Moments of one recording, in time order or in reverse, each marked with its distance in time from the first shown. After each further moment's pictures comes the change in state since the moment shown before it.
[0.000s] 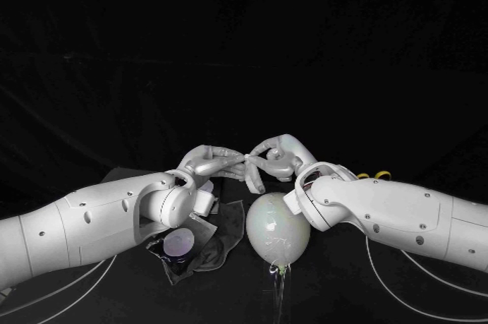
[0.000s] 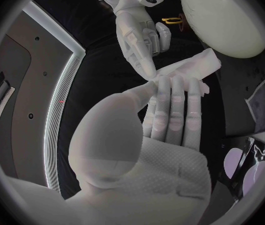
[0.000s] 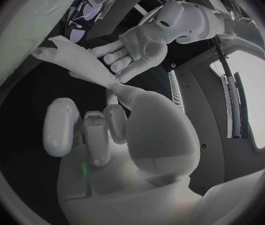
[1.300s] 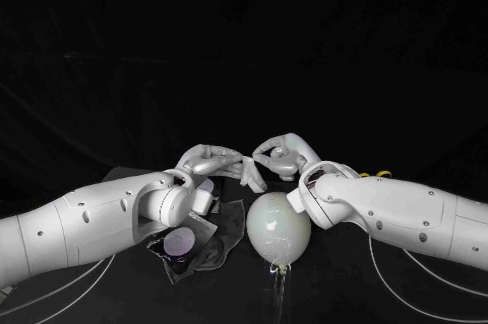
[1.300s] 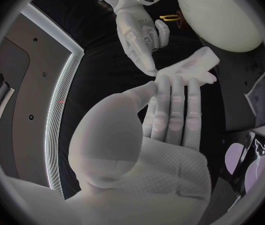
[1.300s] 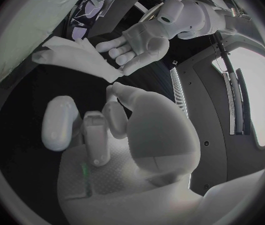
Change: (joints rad) left arm 0.000 -0.008 0.000 0.001 -0.005 -0.017 0.000; left_hand -0.009 -0.001 0.017 -0.013 0.003 -0.016 0.002 0.020 0.000 0.000 0.000 0.010 0.022 0.000 0.000 0.000 0.010 -0.008 -0.011 -0.003 0.023 0.016; right arm 0.000 -0.008 0.000 -0.010 0.040 0.005 0.011; right_hand -0.031 -0.033 -0.018 -0.002 0.009 -0.044 0.025 -0.010 -0.010 -0.044 0.022 -0.077 -0.001 0.000 0.007 0.000 0.000 0.000 -0.022 0.014 -0.053 0.000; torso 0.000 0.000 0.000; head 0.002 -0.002
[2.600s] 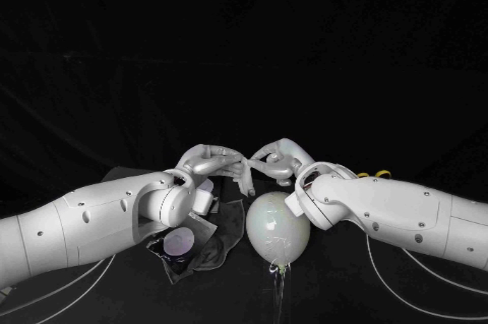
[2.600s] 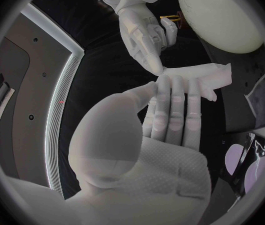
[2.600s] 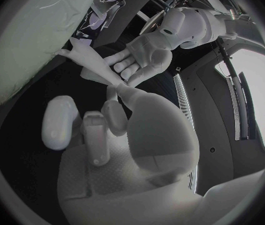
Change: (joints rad) left arm 0.000 0.002 0.000 0.002 0.000 -0.001 0.000; left_hand -0.001 0.001 0.015 -0.005 0.000 -0.013 -0.002 0.016 0.000 -0.002 0.002 0.008 0.012 -0.002 0.002 0.000 0.006 -0.001 -0.014 0.000 0.014 0.009; right arm 0.000 0.012 0.000 -0.004 -0.049 0.073 -0.086; right_hand 0.000 -0.006 -0.089 0.048 0.000 0.036 -0.017 -0.022 -0.035 -0.017 -0.004 -0.006 0.003 -0.001 0.008 0.001 0.000 0.000 -0.008 0.002 0.002 0.000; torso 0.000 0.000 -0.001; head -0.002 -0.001
